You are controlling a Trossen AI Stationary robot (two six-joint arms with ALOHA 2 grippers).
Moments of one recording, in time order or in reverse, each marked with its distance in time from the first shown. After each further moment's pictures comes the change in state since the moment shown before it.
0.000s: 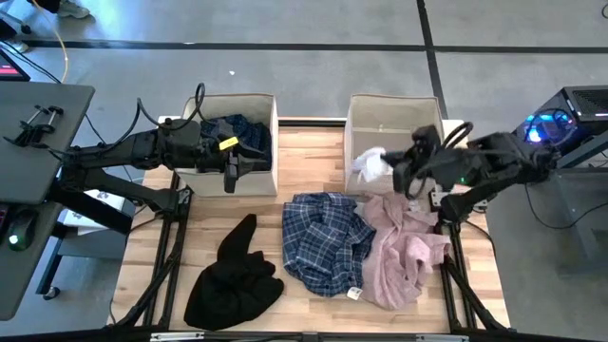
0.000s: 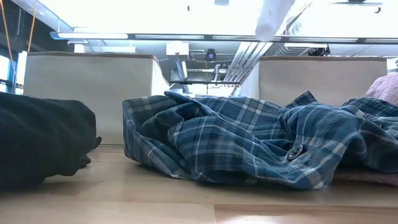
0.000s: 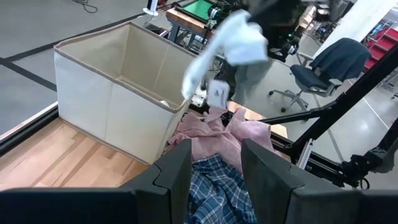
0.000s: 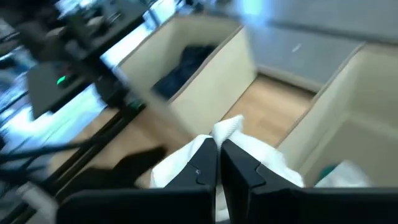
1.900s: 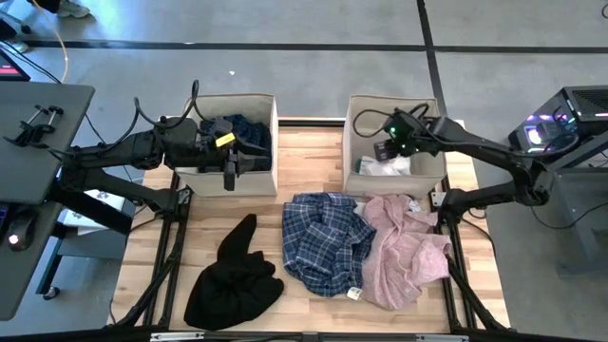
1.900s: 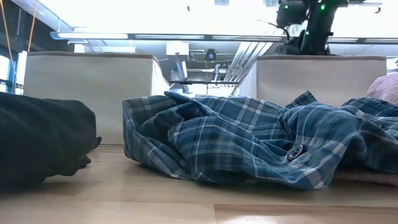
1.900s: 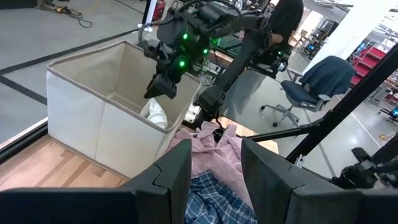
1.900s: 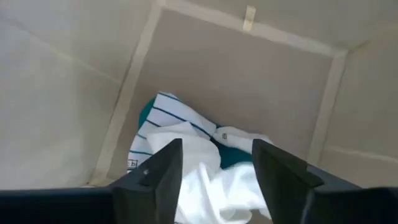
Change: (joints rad) left arm 0.000 0.000 0.000 0.075 0.000 -0.008; right arm -0.840 0.003 -0.606 0.124 -0.440 -0.252
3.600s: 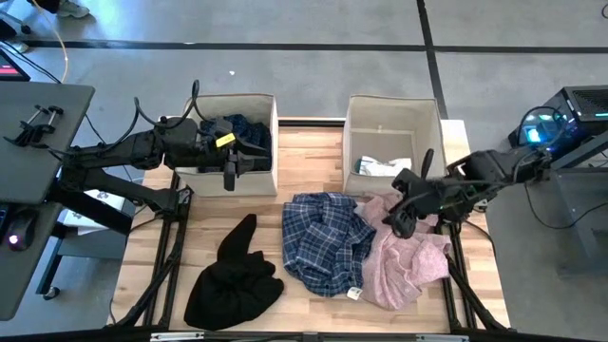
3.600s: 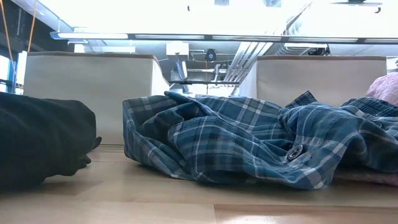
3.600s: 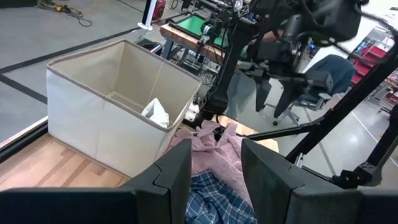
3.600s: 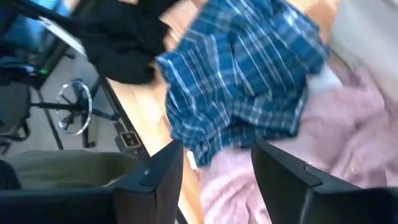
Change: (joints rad) left arm 0.000 0.000 0.000 -0.005 0.000 0.001; right arm 0.958 0.034 0.479 -0.240 -0.123 0.449
